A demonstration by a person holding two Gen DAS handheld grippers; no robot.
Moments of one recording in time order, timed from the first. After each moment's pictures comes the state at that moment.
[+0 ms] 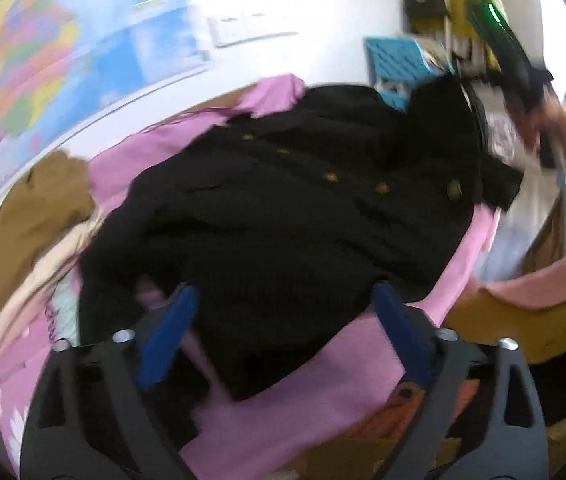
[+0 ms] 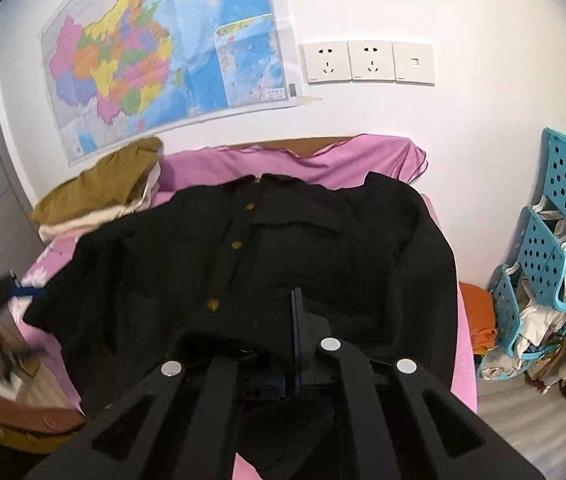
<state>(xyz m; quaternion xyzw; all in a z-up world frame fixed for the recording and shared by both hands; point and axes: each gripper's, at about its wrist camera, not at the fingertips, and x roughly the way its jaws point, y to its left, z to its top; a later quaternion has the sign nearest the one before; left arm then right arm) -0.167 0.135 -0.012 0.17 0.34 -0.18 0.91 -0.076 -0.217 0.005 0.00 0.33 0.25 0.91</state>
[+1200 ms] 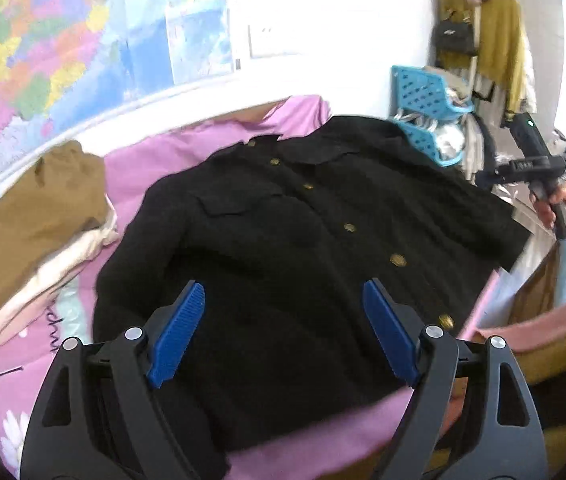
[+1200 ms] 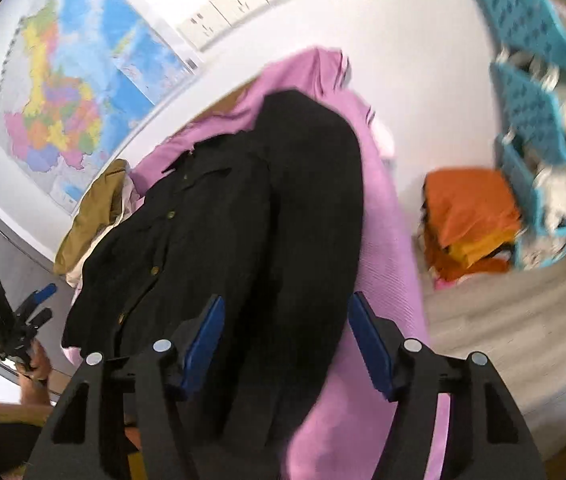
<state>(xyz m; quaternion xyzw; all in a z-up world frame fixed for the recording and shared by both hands) -0.126 0.155 0.027 0.08 0.35 -0.16 0.92 -0.036 -0.342 -0.070 0.17 0.45 0.26 0.84</state>
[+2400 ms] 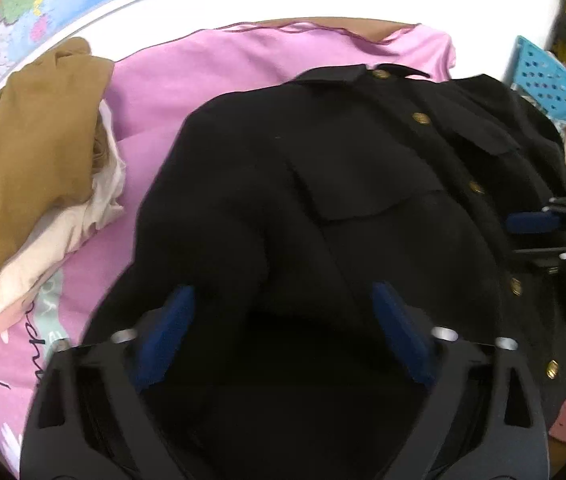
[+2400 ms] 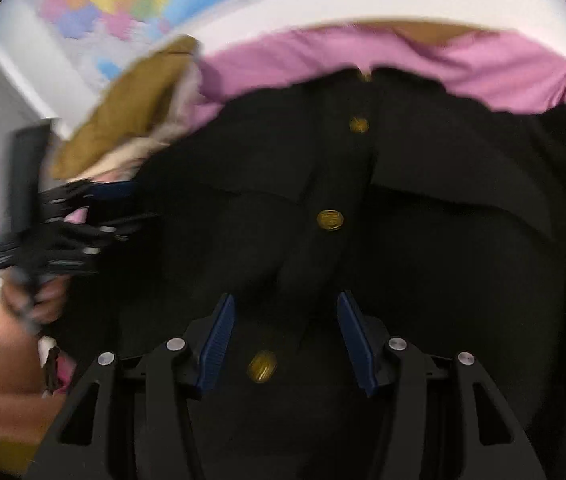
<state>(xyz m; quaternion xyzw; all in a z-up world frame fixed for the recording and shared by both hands) 0.042 0.202 -0.041 0.03 0.50 -0.03 0.87 0.050 -0.074 -0.082 -0.01 0.50 0.36 0.78</state>
